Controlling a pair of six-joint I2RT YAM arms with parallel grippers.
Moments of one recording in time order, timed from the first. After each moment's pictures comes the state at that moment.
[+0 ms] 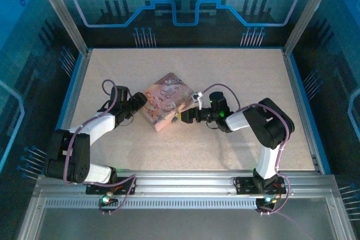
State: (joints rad) left arm -0.11 1.40 0.65 -0.05 0.12 -0.88; right arm 0.51 1.87 0.70 0.71 -0.77 0.55
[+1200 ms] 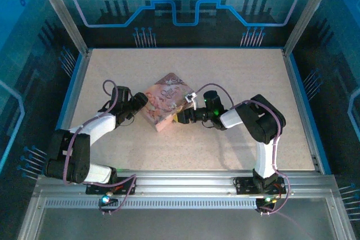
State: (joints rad) left arm -0.13 1.40 0.65 -0.05 0.12 -0.90; right arm 0.54 1.97 0.78 0.70 -0.84 0.53
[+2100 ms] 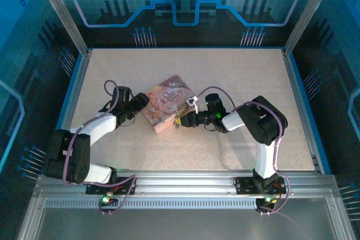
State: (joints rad) left arm -0.14 1.40 0.65 -0.05 0.13 -0.90; right arm 0.54 1.94 0.72 0.70 -0.86 0.49
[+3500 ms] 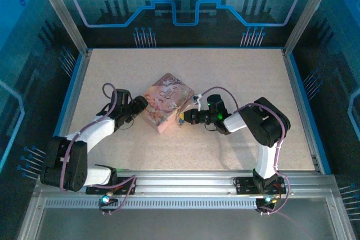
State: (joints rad) left arm -0.14 1.33 0.61 -0.11 0.11 -0.90; right arm 0.54 1.91 0.68 0.75 -0.65 0.70
